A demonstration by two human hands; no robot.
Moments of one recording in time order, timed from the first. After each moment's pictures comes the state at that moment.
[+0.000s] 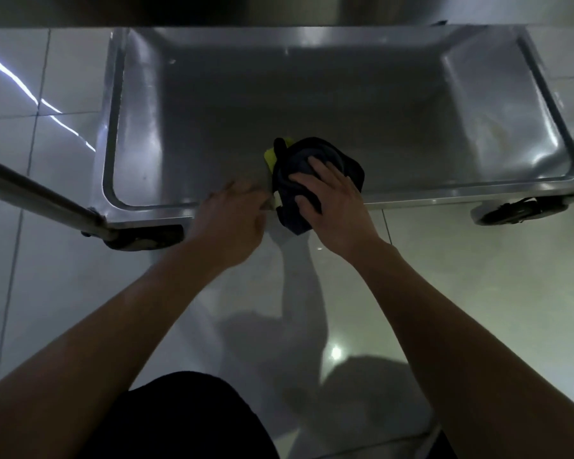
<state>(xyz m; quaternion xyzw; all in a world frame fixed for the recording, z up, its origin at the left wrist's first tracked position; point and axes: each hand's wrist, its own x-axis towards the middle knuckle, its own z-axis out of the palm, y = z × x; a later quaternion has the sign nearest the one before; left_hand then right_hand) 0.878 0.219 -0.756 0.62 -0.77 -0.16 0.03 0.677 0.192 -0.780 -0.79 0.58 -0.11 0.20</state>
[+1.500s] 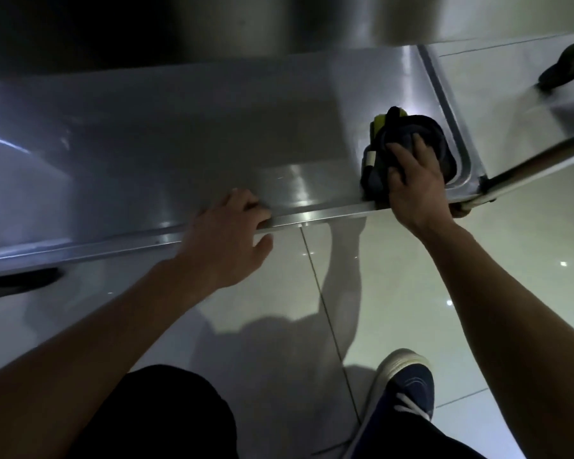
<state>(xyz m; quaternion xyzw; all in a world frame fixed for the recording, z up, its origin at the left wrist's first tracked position) 0.689 0.199 -0.772 0.56 -0.81 -0.14 0.04 0.384 0.156 -0.772 -0.63 0.75 -0.16 0.15</state>
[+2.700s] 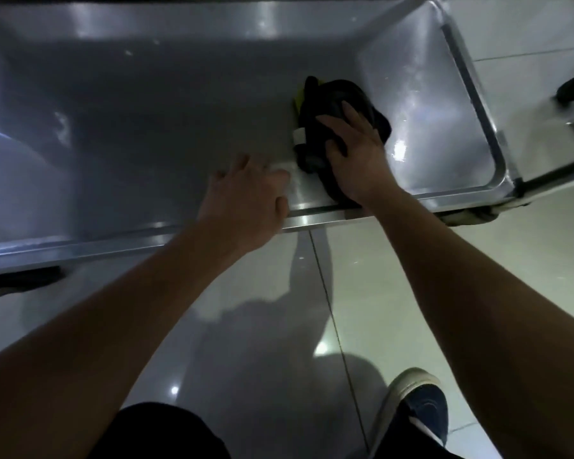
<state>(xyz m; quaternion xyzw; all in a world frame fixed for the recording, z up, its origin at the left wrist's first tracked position) 0.683 0.144 -0.778 0.59 -0.80 -0.10 0.04 0.484 0.087 -0.791 -0.72 0.65 -0.19 0.17</state>
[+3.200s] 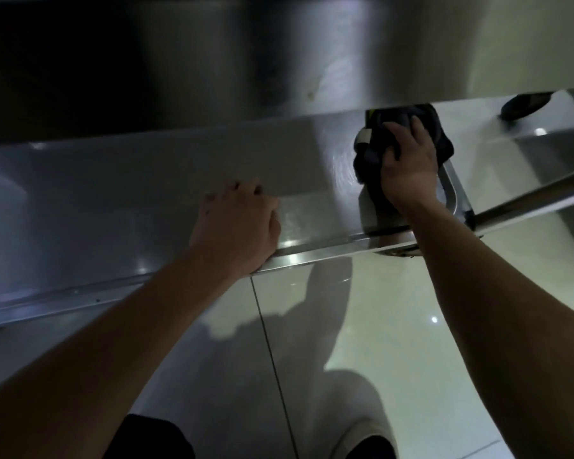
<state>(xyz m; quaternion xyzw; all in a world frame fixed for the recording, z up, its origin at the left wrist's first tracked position) 0.567 0.104 -0.778 0.59 -0.80 -0.10 0.05 0.301 0.044 -0.791 -0.57 0.78 -0.22 0.10</state>
